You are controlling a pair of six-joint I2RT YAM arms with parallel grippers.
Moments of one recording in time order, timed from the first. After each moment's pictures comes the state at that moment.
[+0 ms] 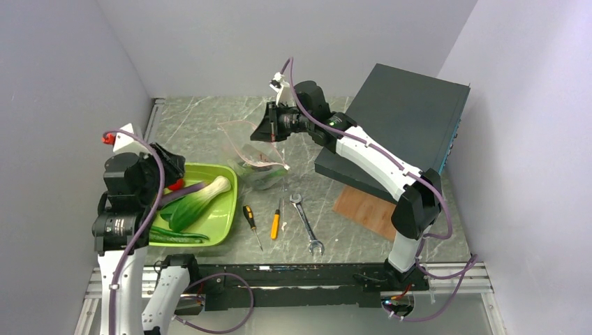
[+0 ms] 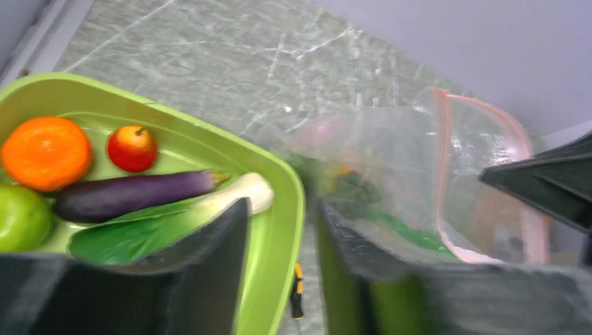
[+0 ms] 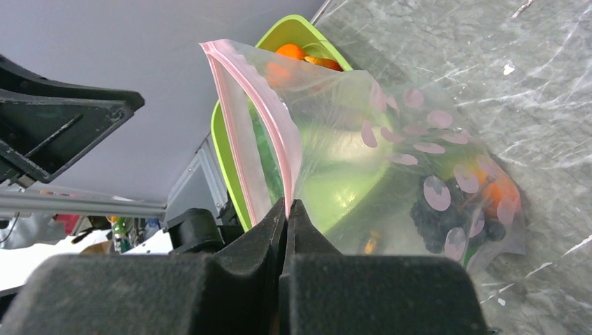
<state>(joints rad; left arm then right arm) 0.05 0.68 1.11 -0.76 0.04 -0.46 0.71 1.78 1.71 -0.30 -0.53 0.55</state>
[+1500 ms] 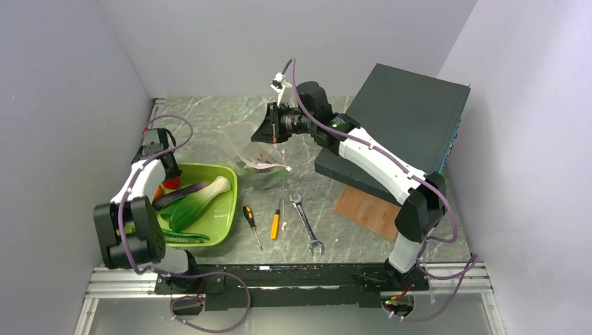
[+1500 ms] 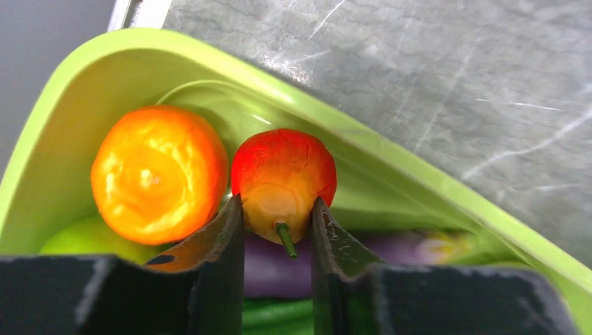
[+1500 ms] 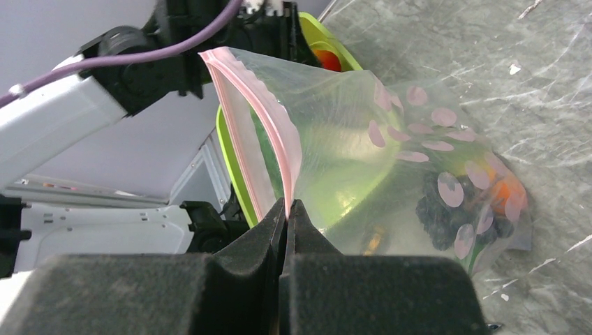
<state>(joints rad) 0.21 1.48 0.95 -0.44 -0.24 -0.17 0.71 1.74 1.69 -0.31 -0.53 0.54</state>
